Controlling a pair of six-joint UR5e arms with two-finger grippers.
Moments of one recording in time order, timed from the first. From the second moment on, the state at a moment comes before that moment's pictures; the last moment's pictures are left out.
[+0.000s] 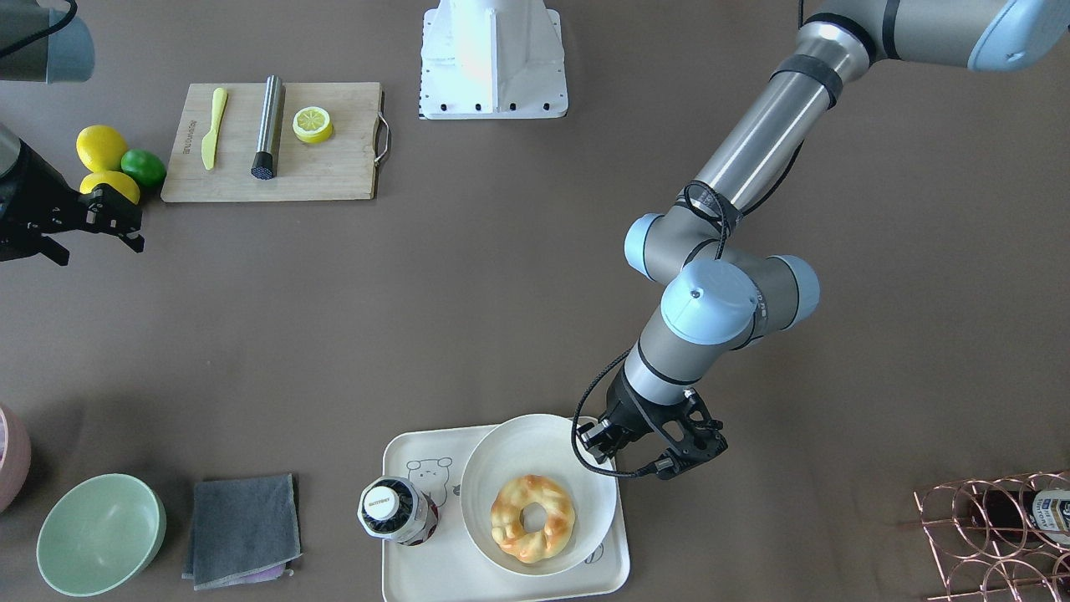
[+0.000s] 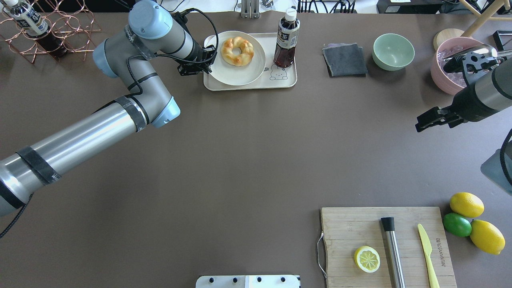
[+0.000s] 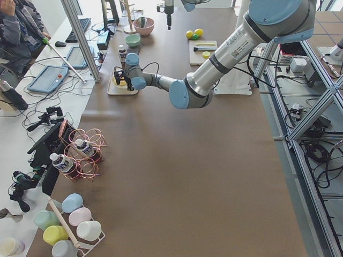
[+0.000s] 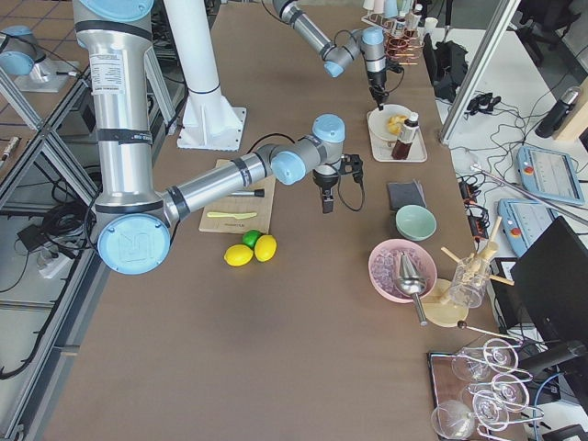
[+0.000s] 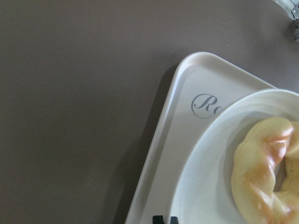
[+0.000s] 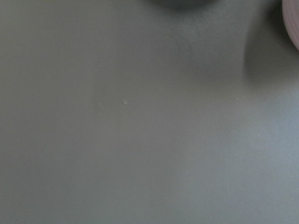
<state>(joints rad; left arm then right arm) -0.81 -2.52 -0.86 -2.36 -1.96 -1.52 1.02 -1.53 1.94 -1.41 2.23 0.62</state>
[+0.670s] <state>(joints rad) -0.83 -2.42 -1.06 -2.31 -2.00 -1.52 1.06 -1.53 1.92 -1.41 2.23 0.57</state>
